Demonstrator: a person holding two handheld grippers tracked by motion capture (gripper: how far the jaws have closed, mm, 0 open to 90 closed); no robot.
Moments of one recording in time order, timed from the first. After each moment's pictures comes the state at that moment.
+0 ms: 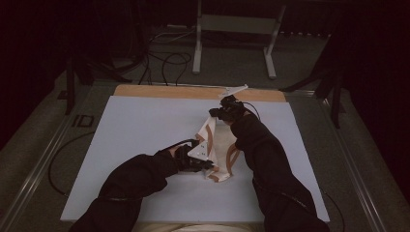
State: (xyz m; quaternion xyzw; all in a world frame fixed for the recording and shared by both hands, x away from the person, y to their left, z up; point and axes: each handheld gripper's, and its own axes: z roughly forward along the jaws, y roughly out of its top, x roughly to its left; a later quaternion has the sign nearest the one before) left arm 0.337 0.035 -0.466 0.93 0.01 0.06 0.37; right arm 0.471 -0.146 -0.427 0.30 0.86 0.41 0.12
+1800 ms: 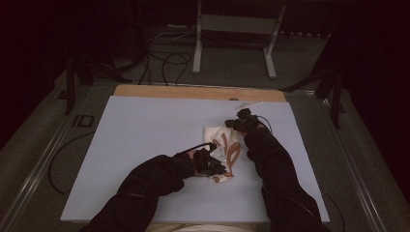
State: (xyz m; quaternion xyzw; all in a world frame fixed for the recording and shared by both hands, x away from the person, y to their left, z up) left arm 0.348 -0.015 -0.496 0.94 0.03 0.02 0.33; right arm 0.475 -0.206 -0.493 0.36 0.84 0.40 0.11
